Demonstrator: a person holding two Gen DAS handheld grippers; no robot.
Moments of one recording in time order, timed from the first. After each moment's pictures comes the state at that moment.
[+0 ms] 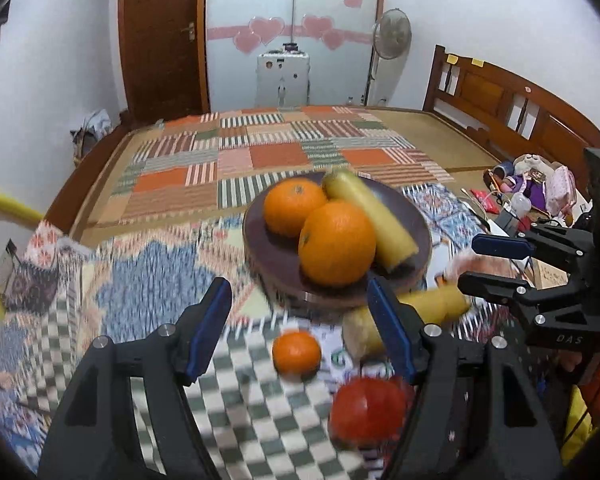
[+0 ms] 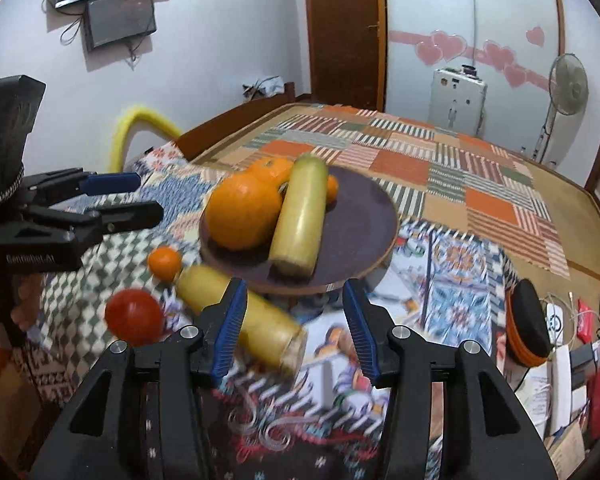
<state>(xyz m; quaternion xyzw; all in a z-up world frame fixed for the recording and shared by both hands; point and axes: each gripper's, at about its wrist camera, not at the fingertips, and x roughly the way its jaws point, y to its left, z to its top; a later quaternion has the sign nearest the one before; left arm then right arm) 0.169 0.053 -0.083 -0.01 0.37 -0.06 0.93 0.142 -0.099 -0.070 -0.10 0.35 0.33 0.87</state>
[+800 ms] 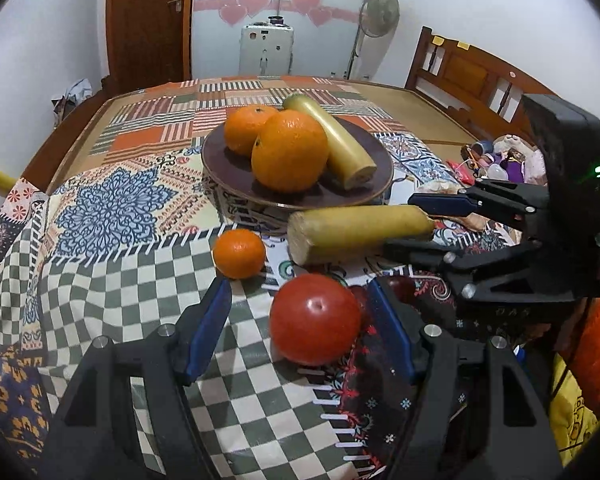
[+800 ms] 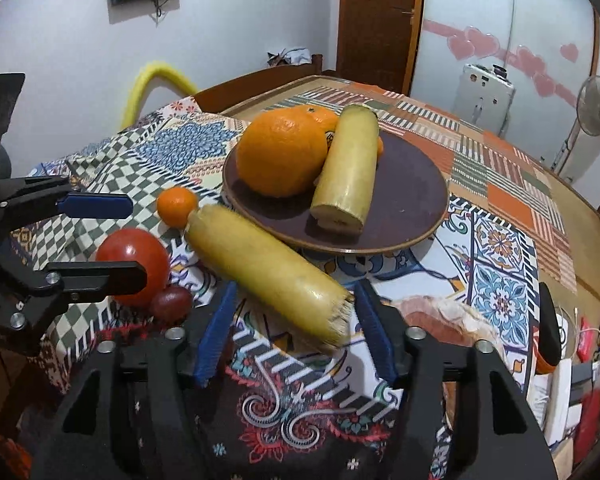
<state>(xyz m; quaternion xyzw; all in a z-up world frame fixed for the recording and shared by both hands) 0.129 0.029 -0.122 -0.03 0.40 -0.09 0.91 0.134 -0.081 -0.096 -0.16 0.37 0.35 0.84</state>
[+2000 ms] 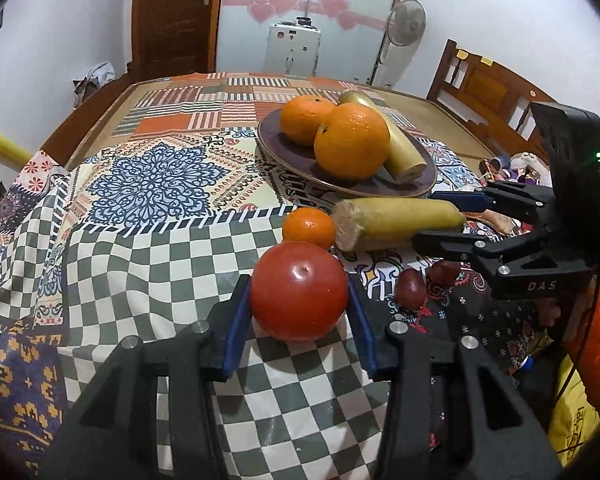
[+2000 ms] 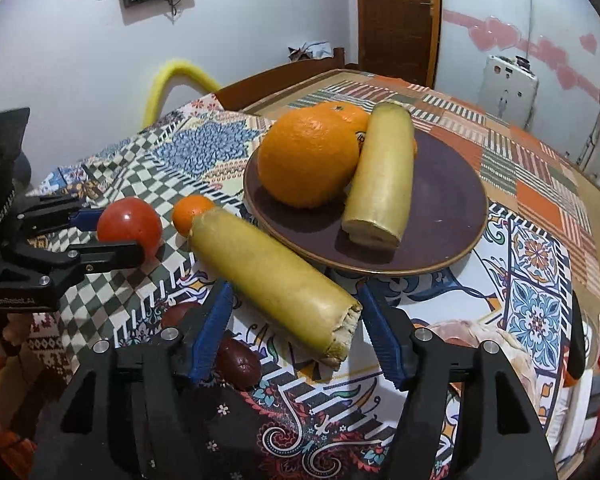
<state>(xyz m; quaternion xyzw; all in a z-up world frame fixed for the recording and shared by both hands) 0.120 0.072 -0.134 -0.06 0.40 -0.06 0.91 0.149 -0.060 -0.100 -0.15 0.38 0.39 0.82</state>
